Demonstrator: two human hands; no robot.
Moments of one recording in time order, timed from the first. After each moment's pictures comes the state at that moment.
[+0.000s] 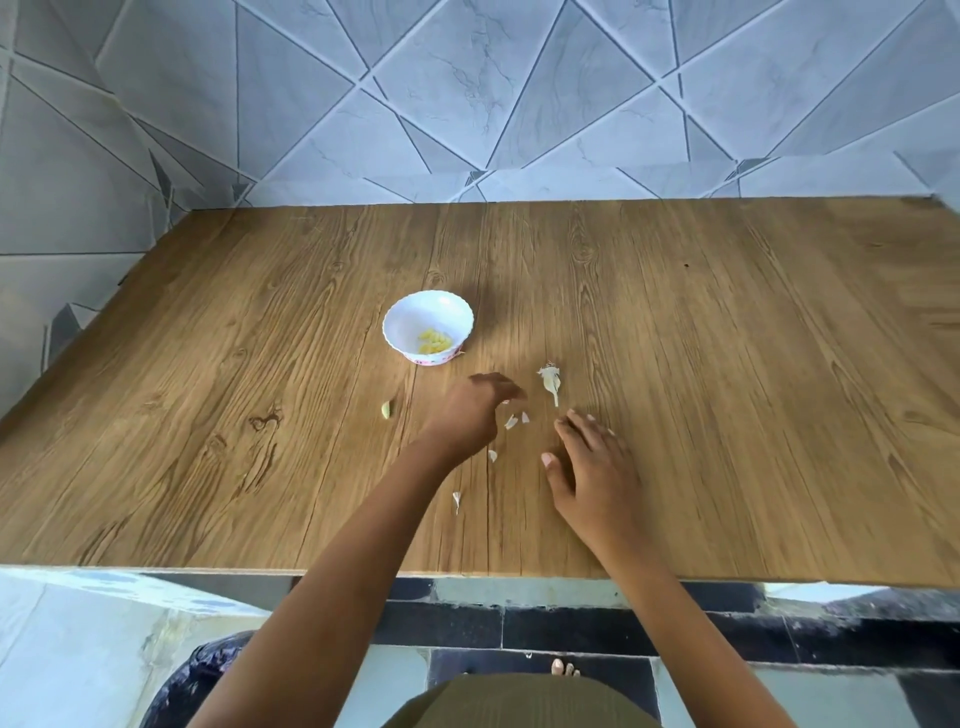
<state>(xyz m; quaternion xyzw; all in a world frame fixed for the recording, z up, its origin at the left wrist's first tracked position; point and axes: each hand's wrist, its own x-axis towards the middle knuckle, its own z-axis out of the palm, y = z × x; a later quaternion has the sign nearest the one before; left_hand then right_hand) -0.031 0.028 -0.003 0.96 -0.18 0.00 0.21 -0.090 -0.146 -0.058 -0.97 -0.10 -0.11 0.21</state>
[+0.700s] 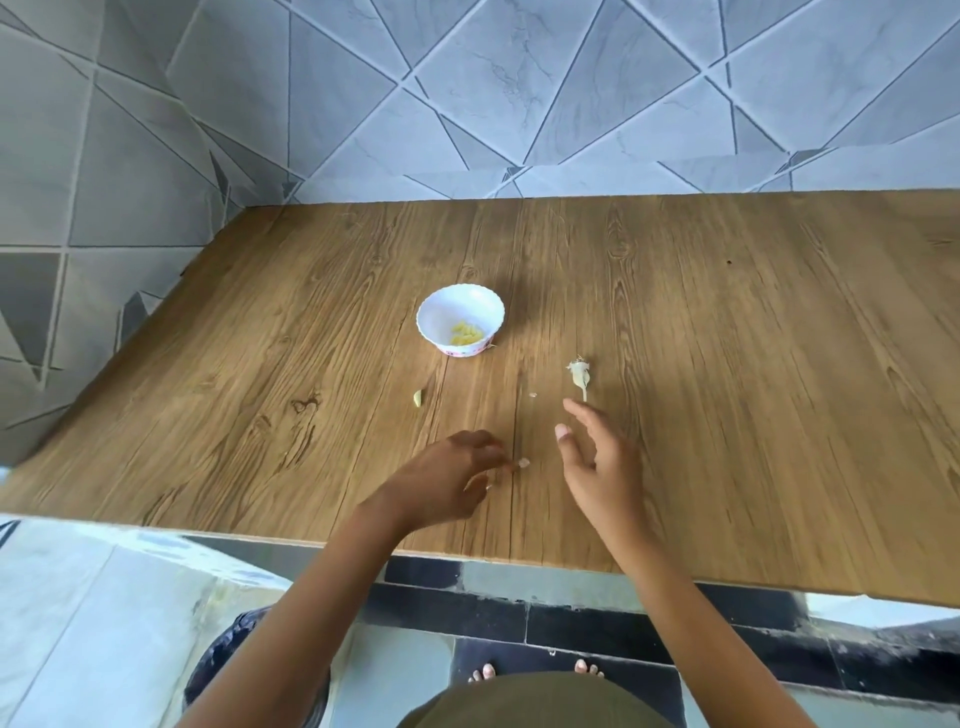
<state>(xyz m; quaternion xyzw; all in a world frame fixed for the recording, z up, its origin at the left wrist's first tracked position) -0.107 0.074 -0.005 0.95 -0.25 -0.07 0.19 -0.091 -0.123 -0.035 -0.85 -0.08 -0.11 0.50</state>
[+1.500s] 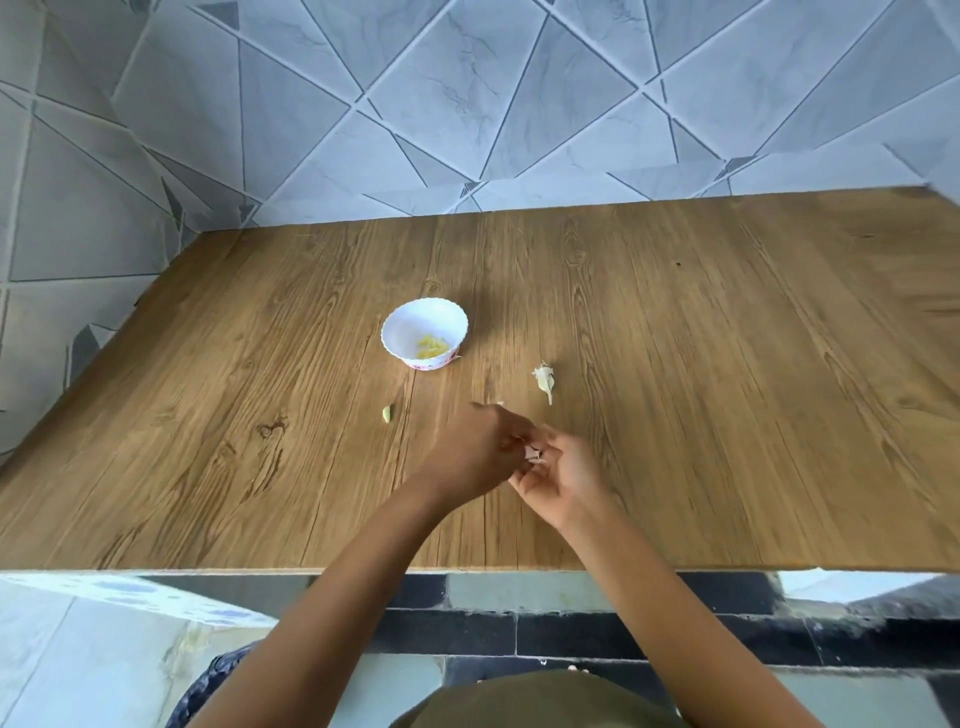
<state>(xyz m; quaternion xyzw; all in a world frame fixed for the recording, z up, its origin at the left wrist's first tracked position) -0.087 0.005 0.036 0.94 -0.17 -0.02 0.29 -0.092 -0.108 0.015 -0.23 0.31 0.23 0.90</state>
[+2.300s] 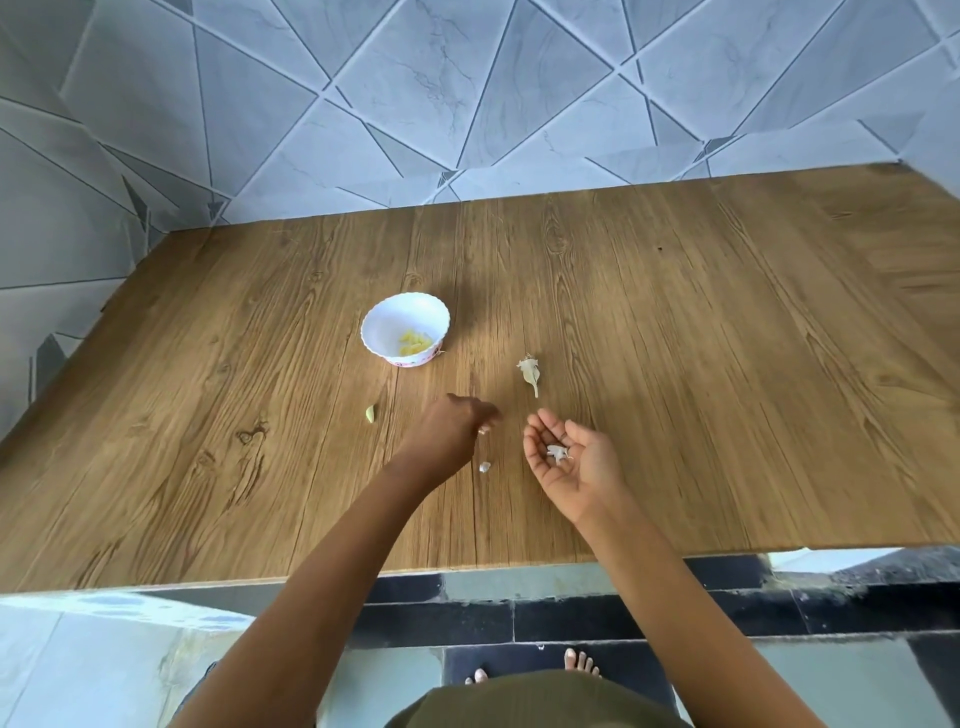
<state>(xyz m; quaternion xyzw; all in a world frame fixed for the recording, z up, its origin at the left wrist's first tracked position) -0.053 0.029 -0.007 0.96 -0.21 0.00 0.20 -0.088 -0.131 0.005 -0.21 0.32 0.16 0.91</state>
